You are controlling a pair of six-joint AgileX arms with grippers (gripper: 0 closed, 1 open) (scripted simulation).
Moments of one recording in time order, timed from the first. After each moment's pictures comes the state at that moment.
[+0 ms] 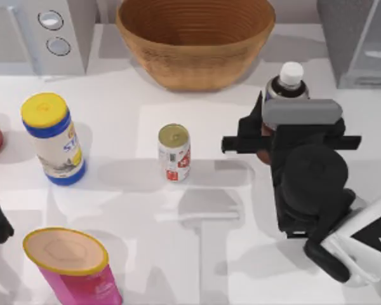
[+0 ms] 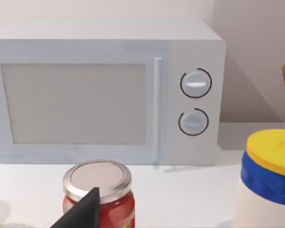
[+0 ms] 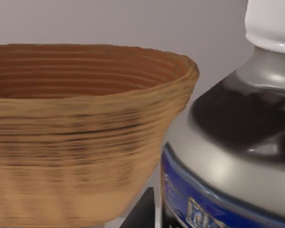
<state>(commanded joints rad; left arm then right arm) 0.00 0.00 0.00 0.00 0.00 0.00 0.74 1.97 0.63 1.33 0.77 0.01</state>
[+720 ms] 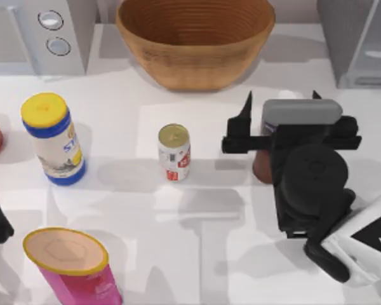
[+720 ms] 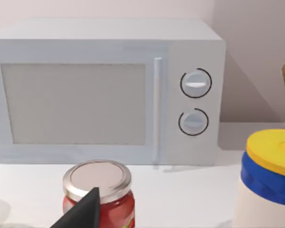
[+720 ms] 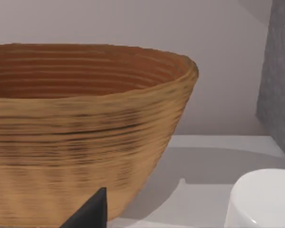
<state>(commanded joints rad) 0.00 0.00 0.00 0.00 0.00 0.00 0.74 1.97 0.63 1.33 0.77 0.01</state>
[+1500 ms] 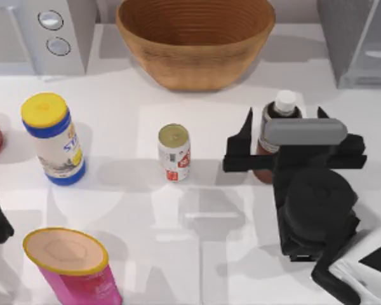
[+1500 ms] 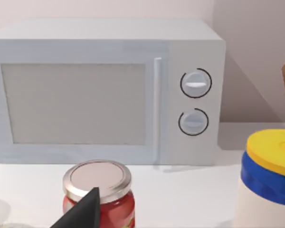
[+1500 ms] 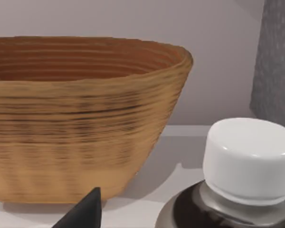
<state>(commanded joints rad) 0.00 0.00 0.00 0.00 0.00 0.00 0.81 1.93 0.54 1.37 0.84 0.02</state>
